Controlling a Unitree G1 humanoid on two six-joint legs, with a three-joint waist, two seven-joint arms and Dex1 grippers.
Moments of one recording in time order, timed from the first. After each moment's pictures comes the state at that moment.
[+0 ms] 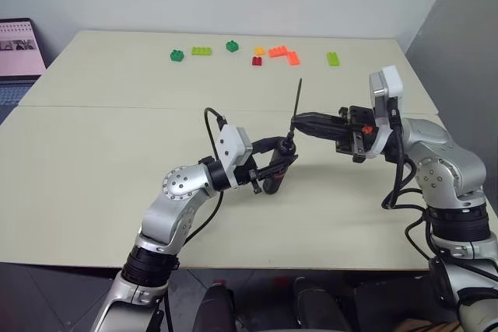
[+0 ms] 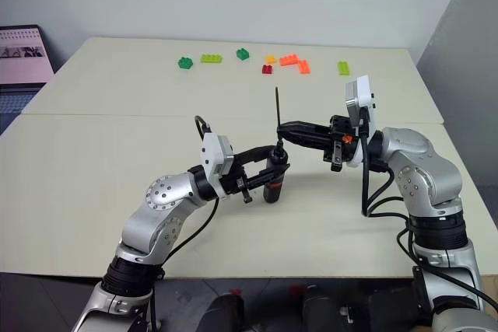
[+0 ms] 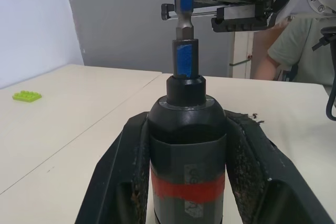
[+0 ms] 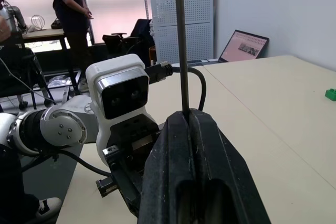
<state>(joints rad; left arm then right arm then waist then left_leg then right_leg) -0.39 0.35 -0.17 -0.20 -0.37 0.21 -0.82 -0.64 -0.53 -0.02 -0.16 0.71 0.58 1.08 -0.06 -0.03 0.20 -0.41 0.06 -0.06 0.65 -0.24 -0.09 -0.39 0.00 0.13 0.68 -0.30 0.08</state>
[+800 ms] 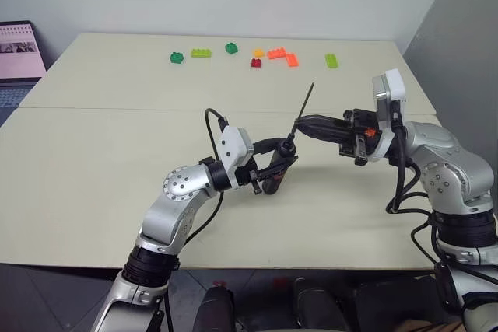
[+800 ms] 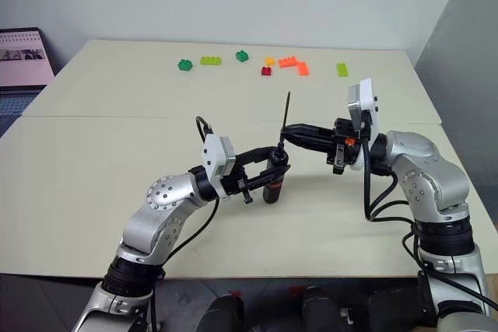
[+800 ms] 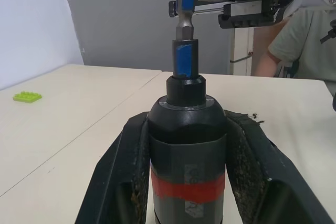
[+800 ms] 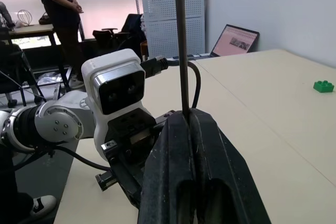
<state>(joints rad) -0.38 0.35 -0.18 -0.20 -0.35 0.20 -0.82 -0.61 -0.57 -0.02 -0.22 0.71 0.63 1.03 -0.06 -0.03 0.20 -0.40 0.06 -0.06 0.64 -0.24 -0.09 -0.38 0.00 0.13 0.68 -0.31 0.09</state>
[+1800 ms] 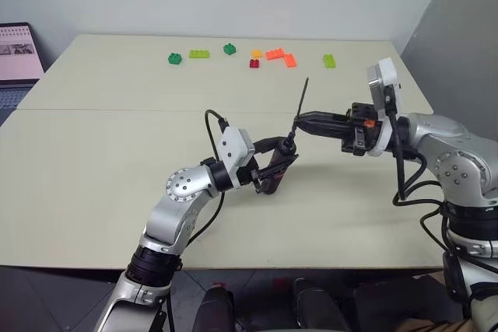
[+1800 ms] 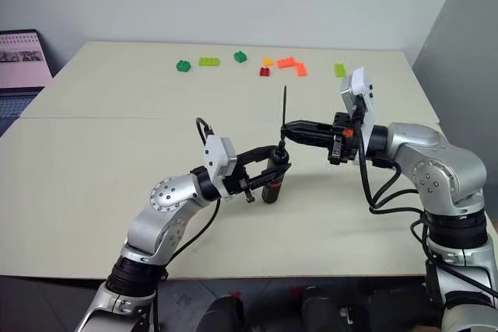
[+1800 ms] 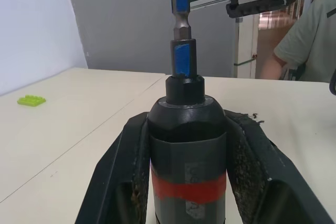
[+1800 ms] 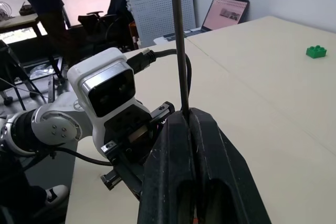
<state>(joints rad) -0.38 0.33 -0.19 -0.16 -0.34 0.15 -0.80 -0.68 -0.62 -0.03 -0.24 0.80 0.86 0.93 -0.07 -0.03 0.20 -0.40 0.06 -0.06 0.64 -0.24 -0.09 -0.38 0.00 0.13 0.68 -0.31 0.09</state>
